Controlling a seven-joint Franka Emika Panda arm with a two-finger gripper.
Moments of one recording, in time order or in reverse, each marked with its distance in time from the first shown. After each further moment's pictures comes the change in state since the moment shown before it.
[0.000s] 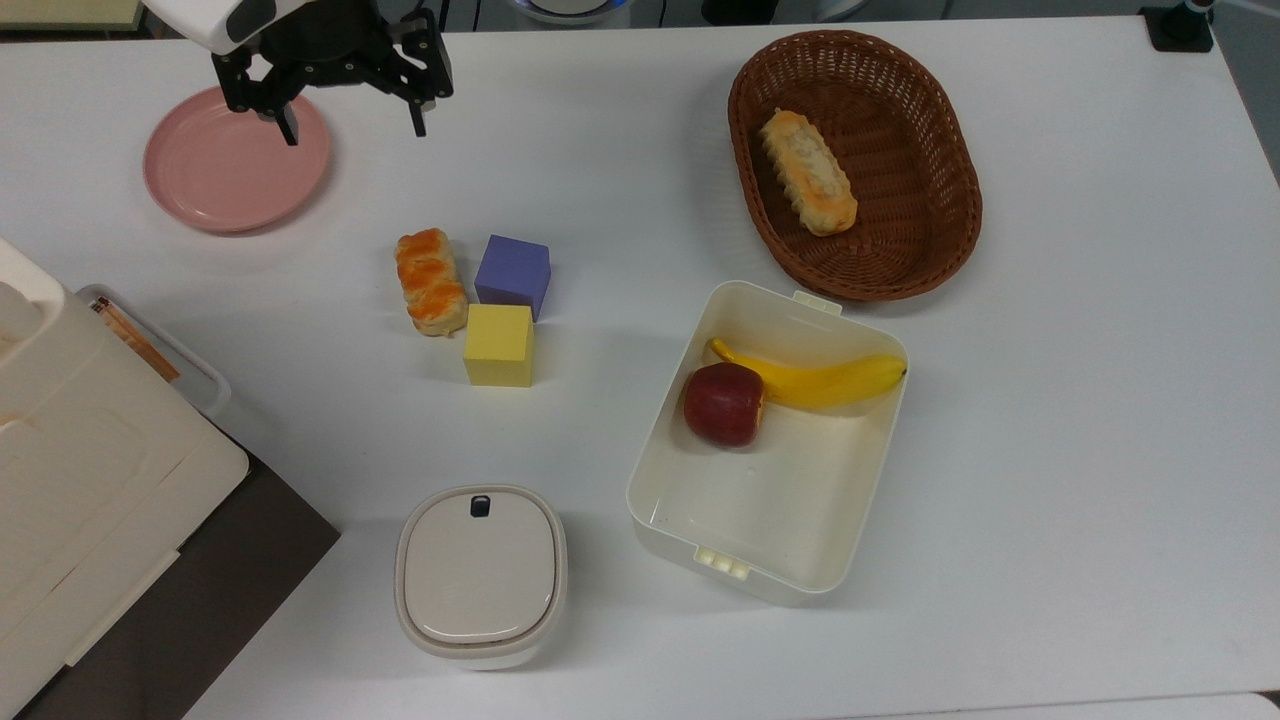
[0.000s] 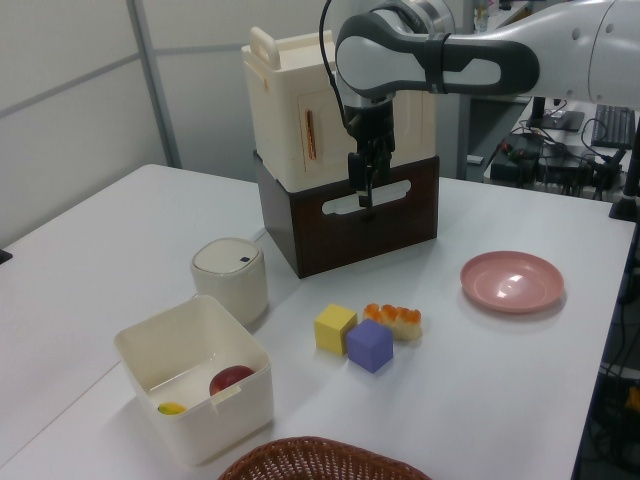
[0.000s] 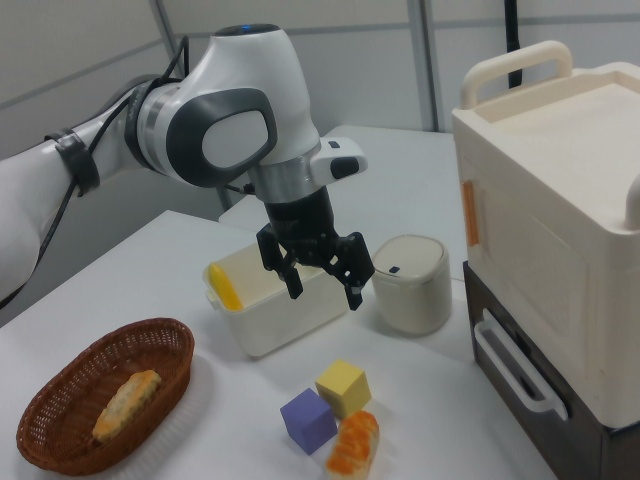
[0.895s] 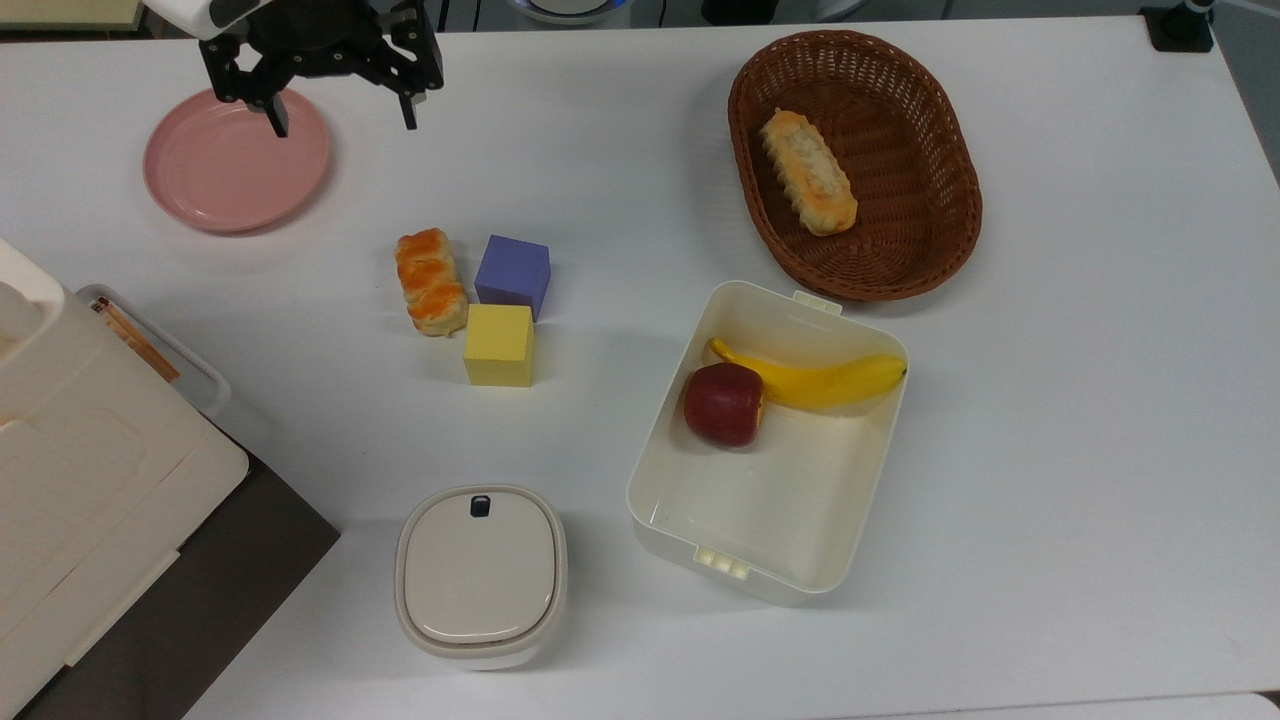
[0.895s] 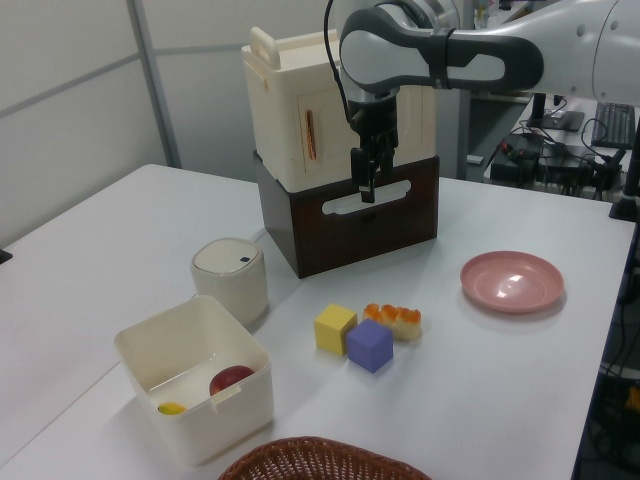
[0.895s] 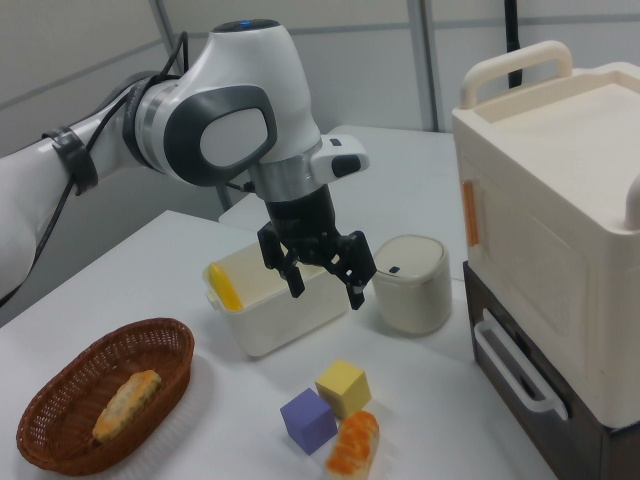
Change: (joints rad) arm -0.009 -0.009 -0.002 0.000 0.004 0.000 0.000
